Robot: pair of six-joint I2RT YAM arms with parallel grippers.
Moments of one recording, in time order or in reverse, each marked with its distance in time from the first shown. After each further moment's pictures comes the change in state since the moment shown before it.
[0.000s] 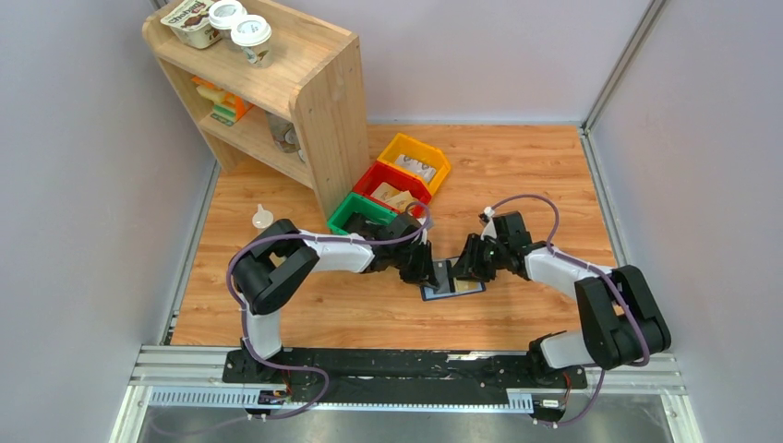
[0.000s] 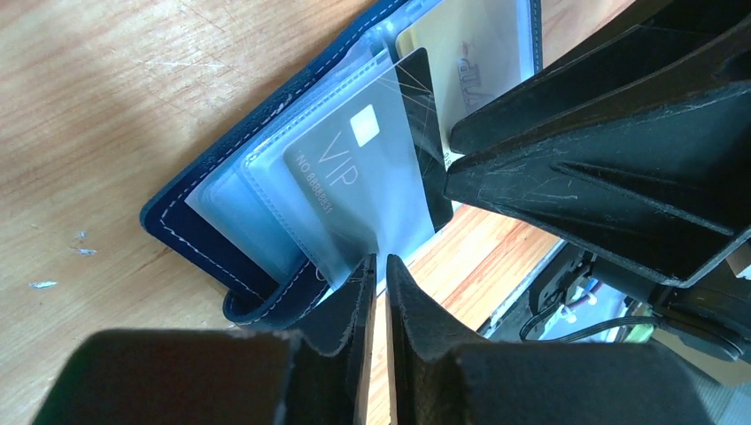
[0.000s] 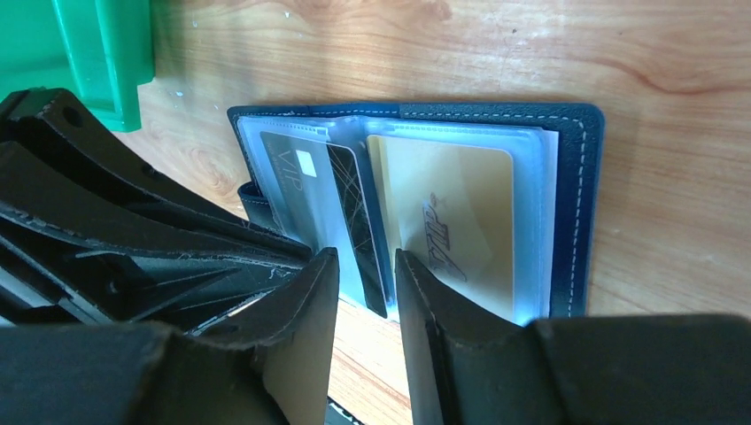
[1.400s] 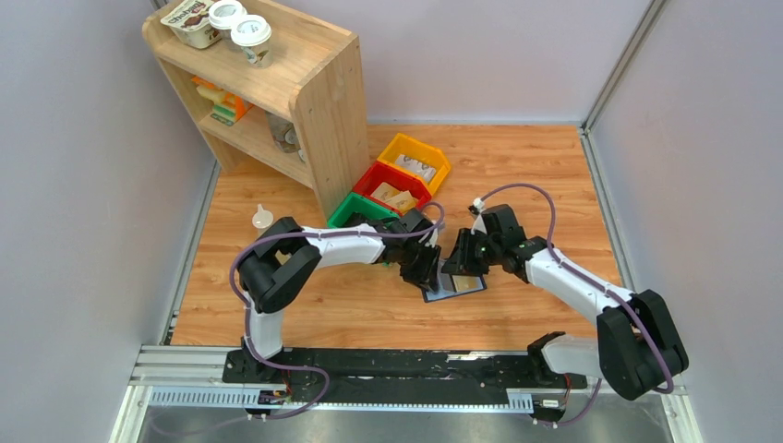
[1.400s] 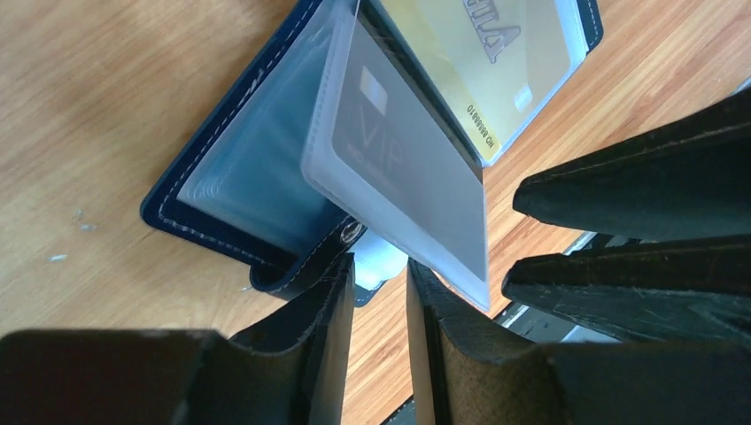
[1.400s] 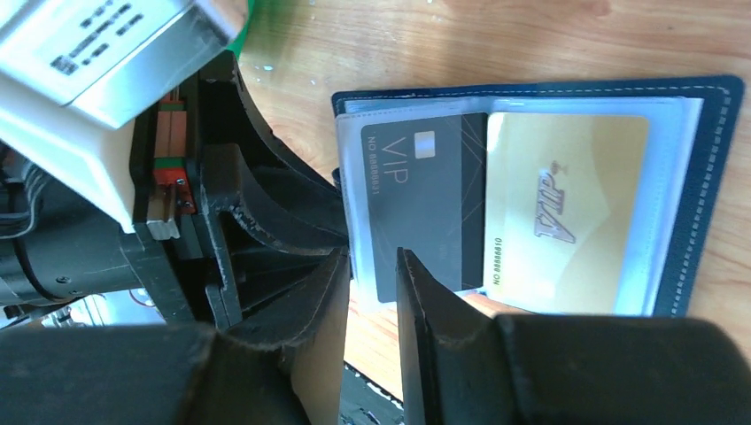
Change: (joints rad) left arm -0.026 0.047 0.179 -0.315 0.013 0.214; right arm 0.136 -0.142 0.089 -0.139 0.085 0.035
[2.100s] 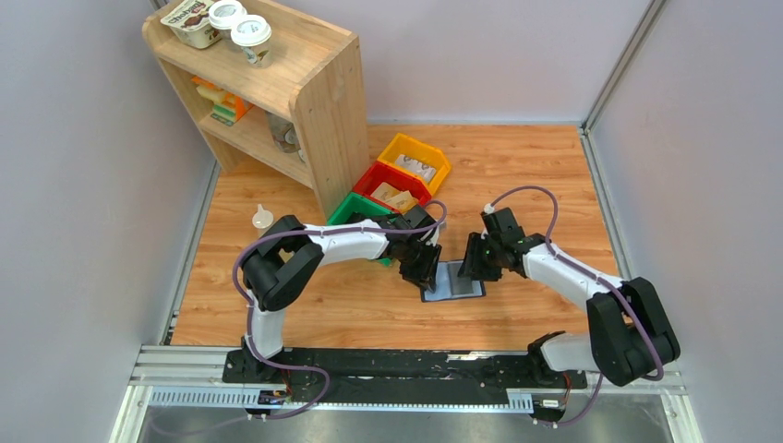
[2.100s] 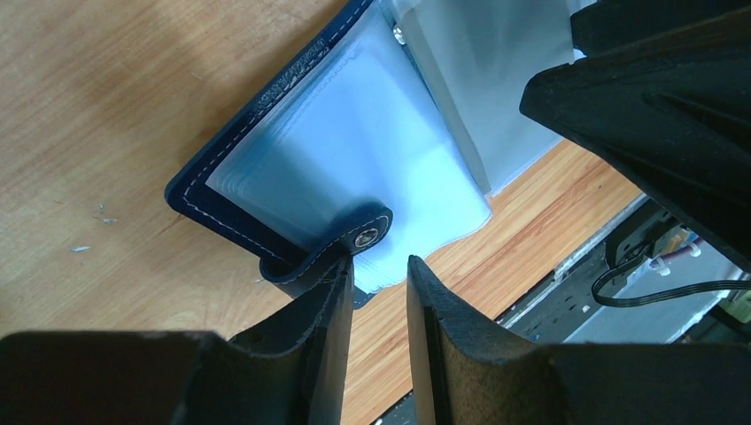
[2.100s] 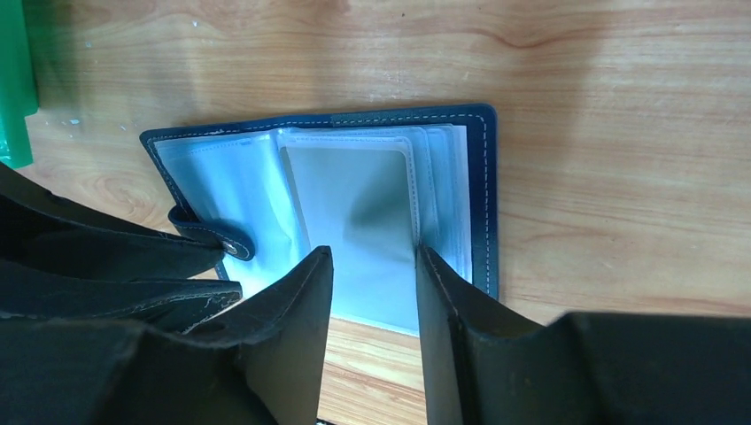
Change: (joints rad) left arm 0.001 0.013 0.047 -0.084 -0.021 0.022; right arm -0.037 0.075 0.004 -0.101 0.218 -0.031
